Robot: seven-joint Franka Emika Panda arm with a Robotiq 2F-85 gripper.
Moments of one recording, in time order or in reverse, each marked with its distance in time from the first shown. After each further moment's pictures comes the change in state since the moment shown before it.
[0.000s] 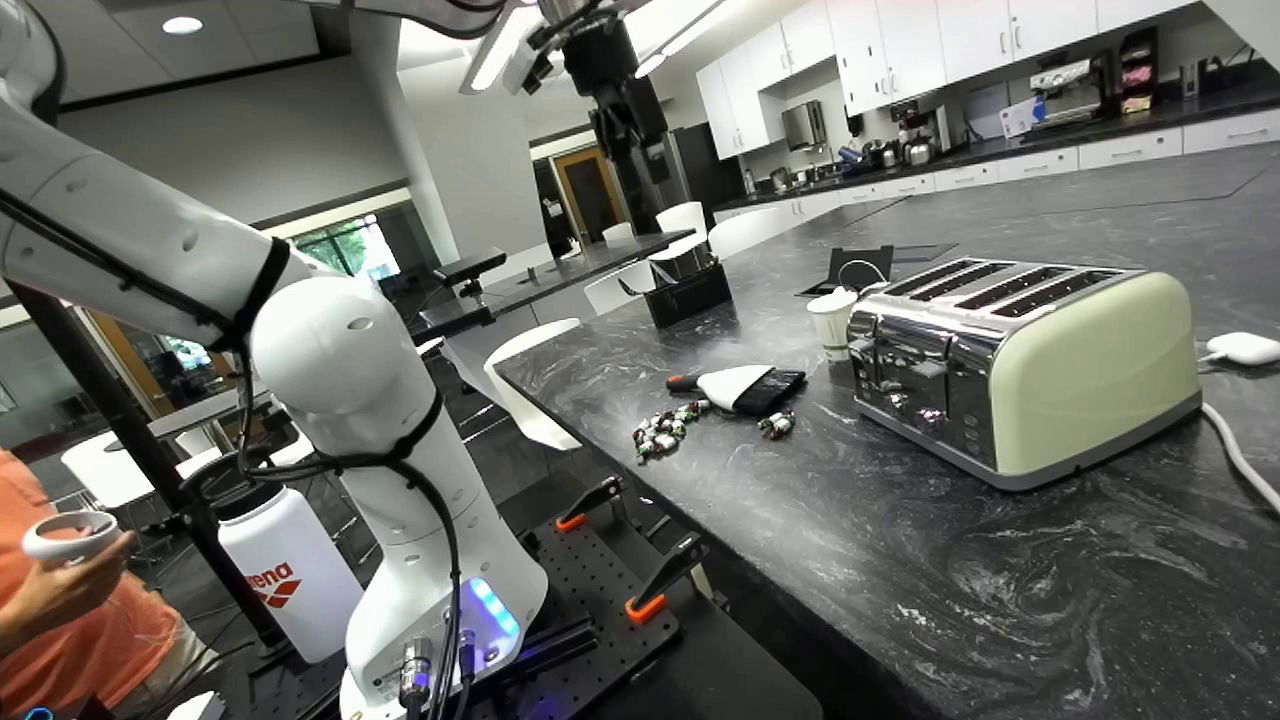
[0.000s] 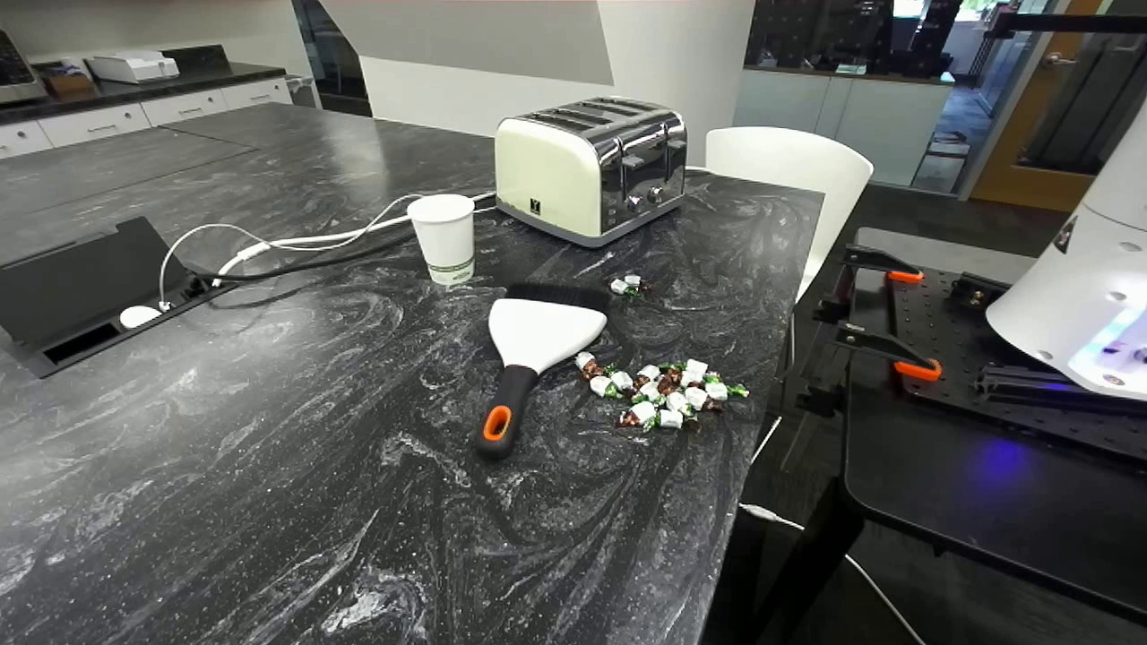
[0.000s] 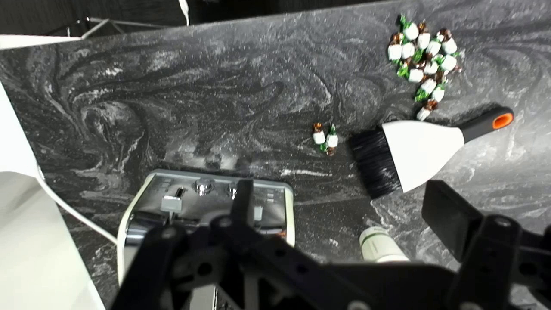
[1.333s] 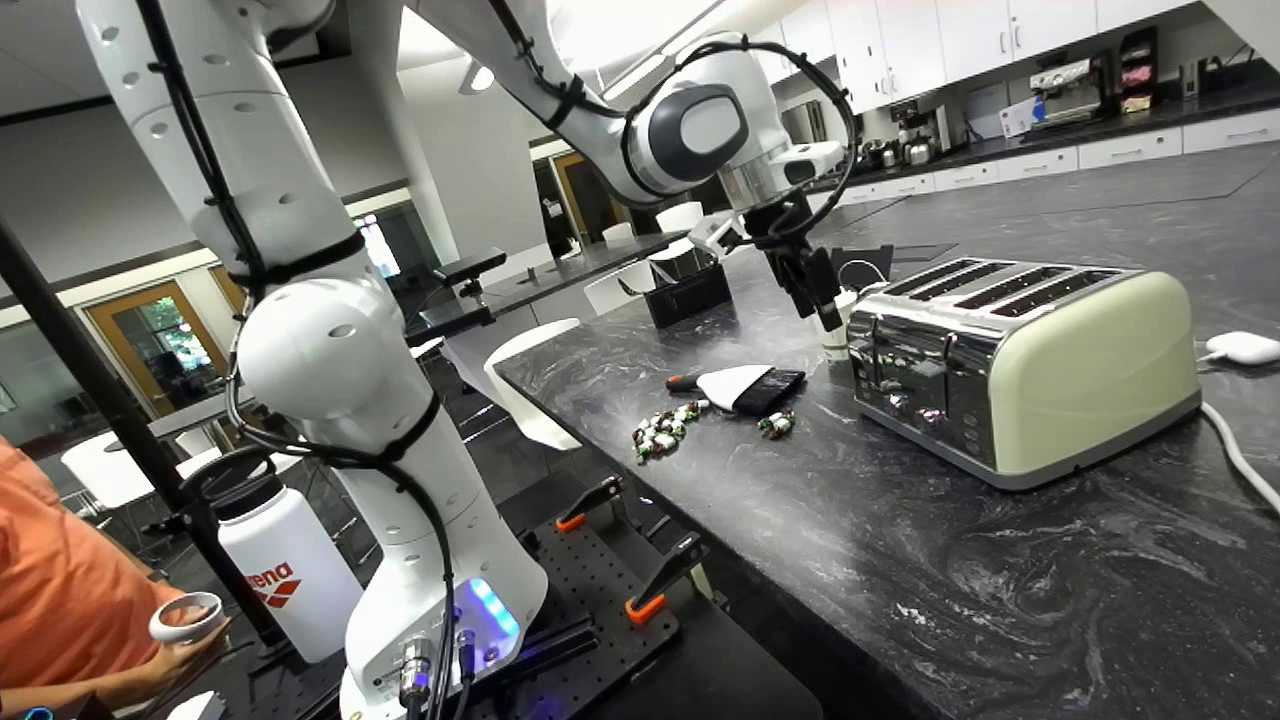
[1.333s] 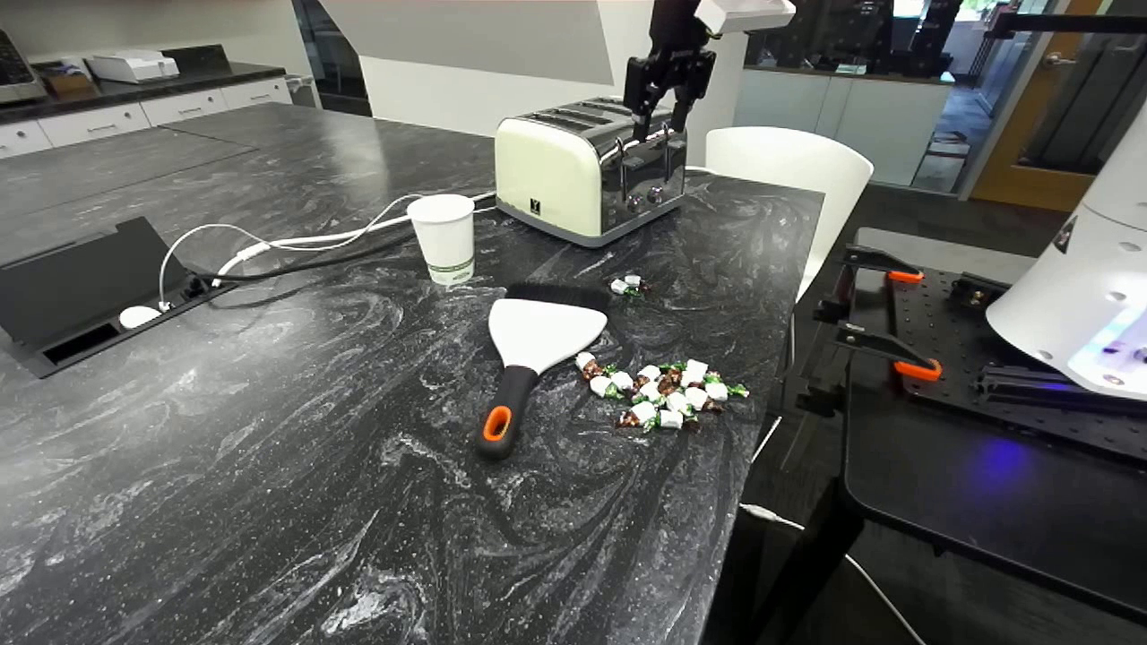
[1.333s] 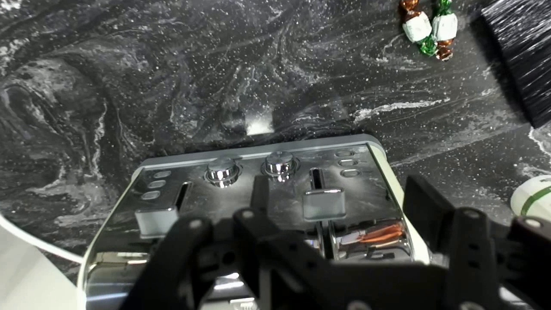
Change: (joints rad) arm -0.100 0.674 -0.030 -0.014 -0.129 0.760 0.239
